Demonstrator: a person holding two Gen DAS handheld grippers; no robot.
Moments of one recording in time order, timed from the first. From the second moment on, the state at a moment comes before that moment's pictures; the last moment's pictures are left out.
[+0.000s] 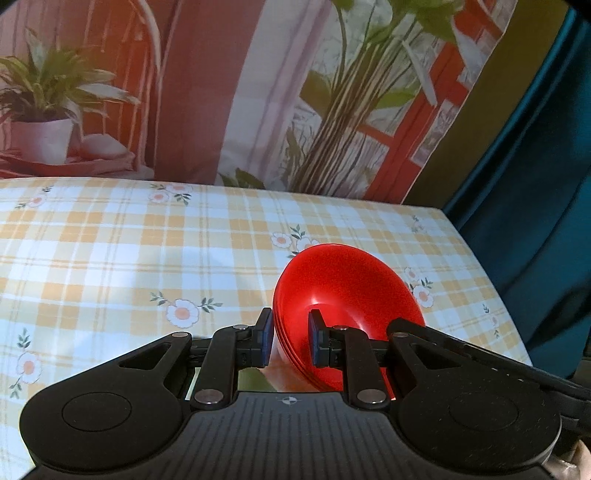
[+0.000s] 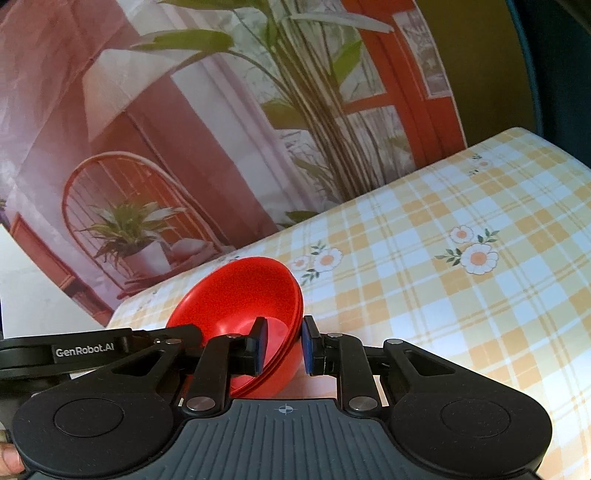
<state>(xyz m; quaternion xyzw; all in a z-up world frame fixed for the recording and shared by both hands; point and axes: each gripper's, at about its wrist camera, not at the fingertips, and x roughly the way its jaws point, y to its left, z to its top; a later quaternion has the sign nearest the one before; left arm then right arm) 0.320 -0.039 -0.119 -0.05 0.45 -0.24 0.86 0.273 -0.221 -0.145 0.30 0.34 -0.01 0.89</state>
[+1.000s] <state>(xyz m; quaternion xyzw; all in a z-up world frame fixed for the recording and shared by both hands) 0.271 0.046 -0.115 -0.10 0.44 -0.14 0.88 0.278 -0.133 -0.143 0.23 0.37 0.09 0.90</state>
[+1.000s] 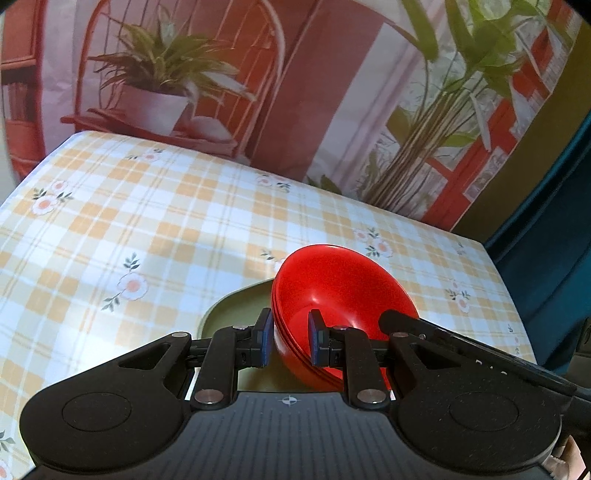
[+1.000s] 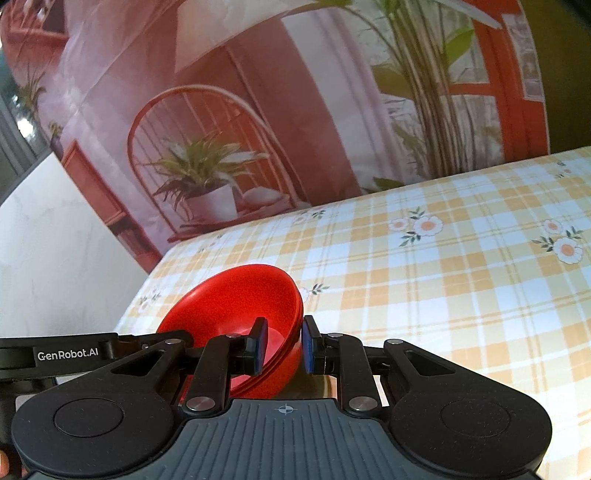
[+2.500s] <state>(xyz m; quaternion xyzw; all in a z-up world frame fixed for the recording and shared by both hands) 0.253 0.051 -0.103 -0.06 0.42 -0.12 0.90 0.264 -0.125 -0.125 0.16 0.34 0.06 0.92</state>
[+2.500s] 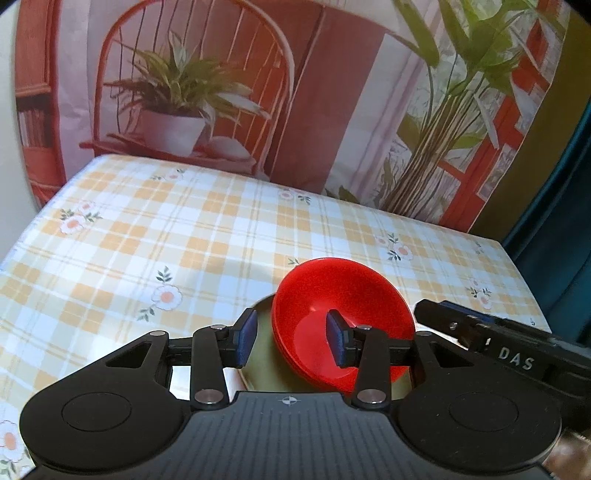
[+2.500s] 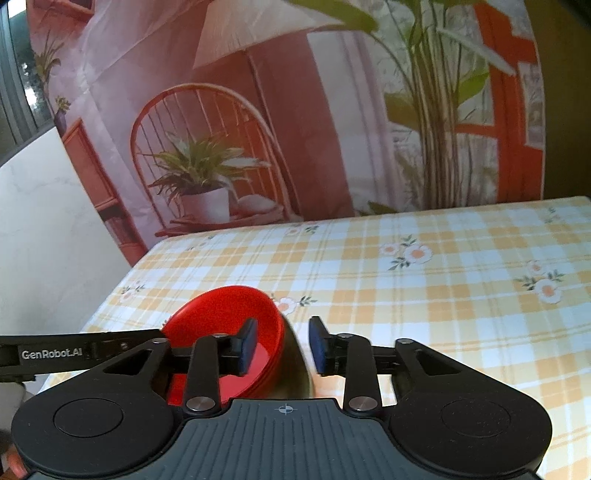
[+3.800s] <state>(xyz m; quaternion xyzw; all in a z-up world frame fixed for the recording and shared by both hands) 0.082 0.068 0.006 0.04 0.26 -0.08 0.96 0.085 -0.102 -0.019 0.05 0.30 -0.01 0.95</state>
